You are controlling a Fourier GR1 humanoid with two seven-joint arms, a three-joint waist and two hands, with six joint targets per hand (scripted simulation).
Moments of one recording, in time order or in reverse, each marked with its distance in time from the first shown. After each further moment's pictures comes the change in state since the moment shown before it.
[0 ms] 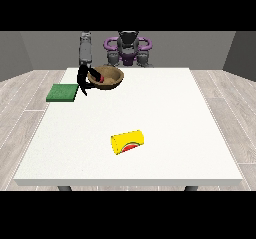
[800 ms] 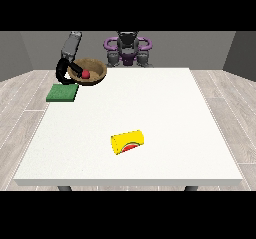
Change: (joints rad) left arm 0.069 0.083 0.036 0.080 -0.011 -0.028 -0.091; right arm -0.208 -0.208 -0.062 0.017 -0.009 0.151 0.280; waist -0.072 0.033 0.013
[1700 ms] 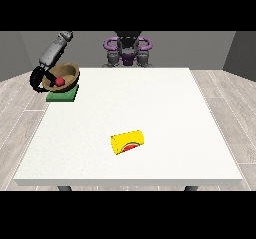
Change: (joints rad) left arm -0.034 0.029 0.005 -0.205 0.061 0.063 0.091; right arm -0.066 -0.272 -0.234 0.398 -0.095 0.214 -0.381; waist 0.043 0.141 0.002
